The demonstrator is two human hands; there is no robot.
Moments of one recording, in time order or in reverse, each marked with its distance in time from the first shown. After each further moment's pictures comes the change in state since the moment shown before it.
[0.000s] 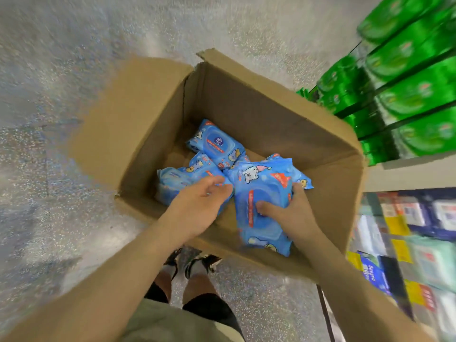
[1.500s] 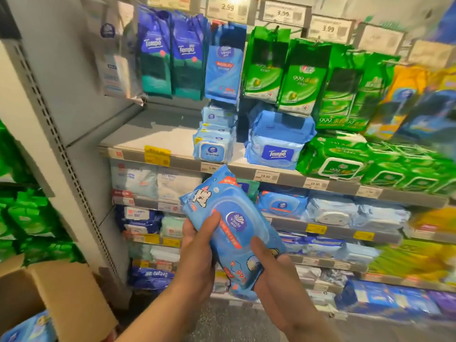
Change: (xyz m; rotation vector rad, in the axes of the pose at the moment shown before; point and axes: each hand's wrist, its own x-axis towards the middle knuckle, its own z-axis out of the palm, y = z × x) left_hand -0.370 0.110 0.516 -0.393 -0.959 0.269; right_hand -0.491 0.185 -0.310 1.288 0.917 -0.395
